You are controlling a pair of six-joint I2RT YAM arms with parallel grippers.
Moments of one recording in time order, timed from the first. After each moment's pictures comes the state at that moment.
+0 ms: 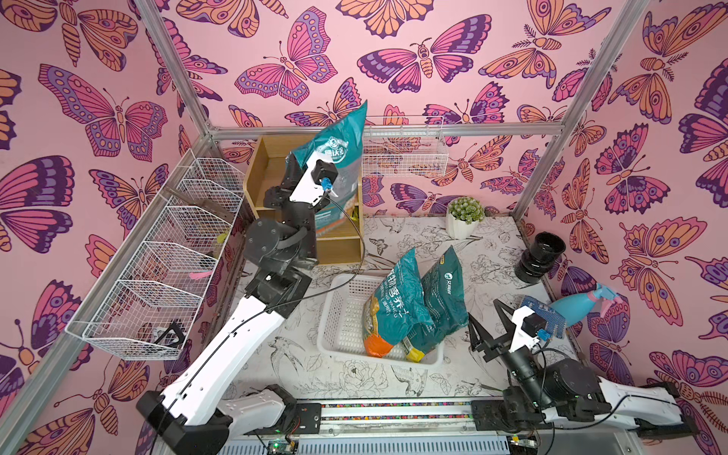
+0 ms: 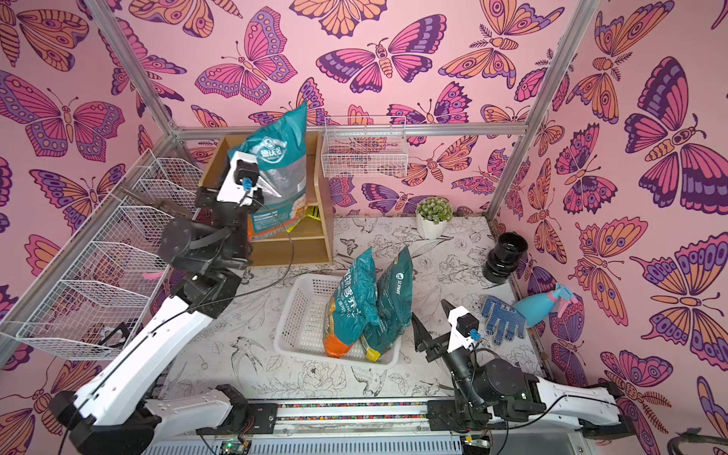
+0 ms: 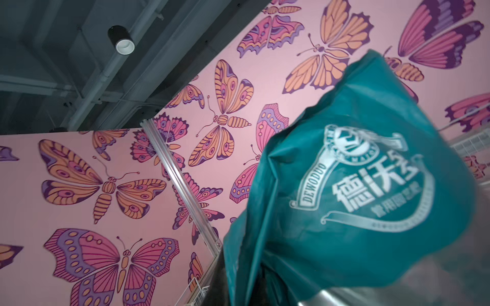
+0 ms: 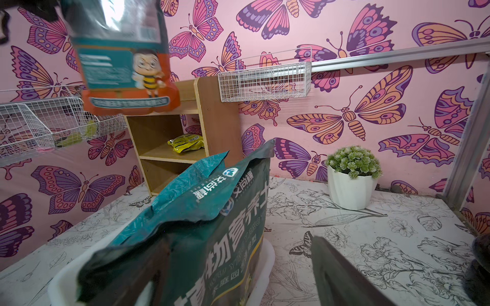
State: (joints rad) left arm -0.64 1.18 1.46 0.37 -0.68 0.99; right arm 1.56 0.15 0.43 -0.09 1.05 -0.05
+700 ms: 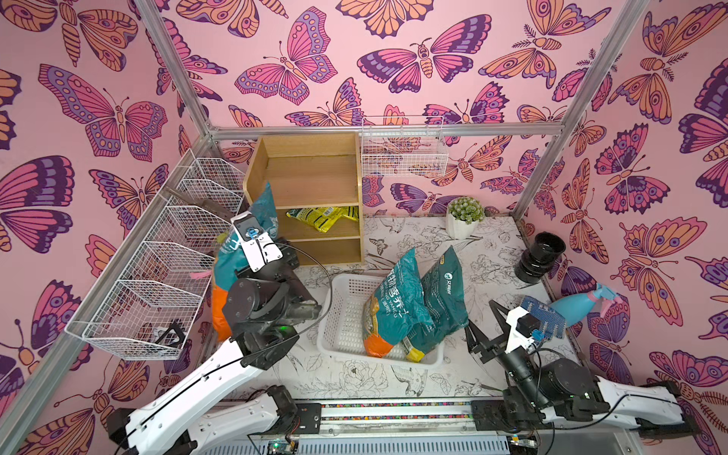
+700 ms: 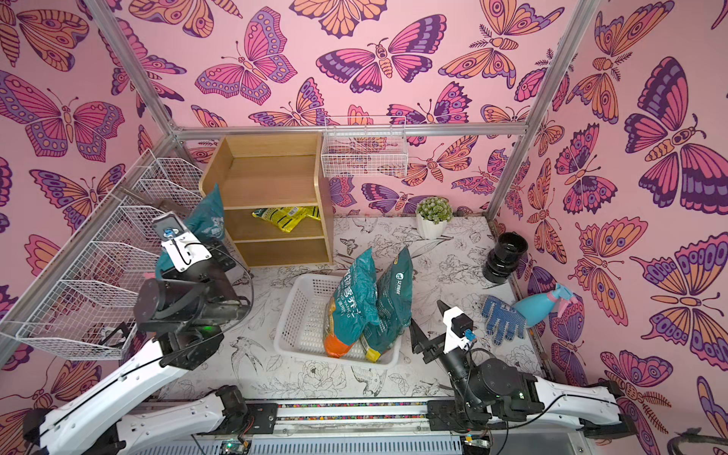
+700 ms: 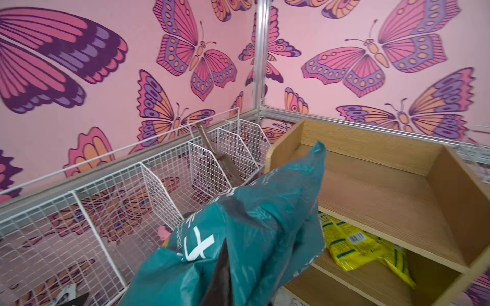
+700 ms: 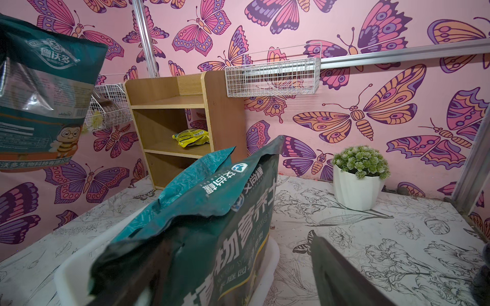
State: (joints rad) left arm -0.95 0.93 1.14 0.47 -1.55 0.61; right arm 1.56 0.18 0.43 -0.11 1.02 -0.04
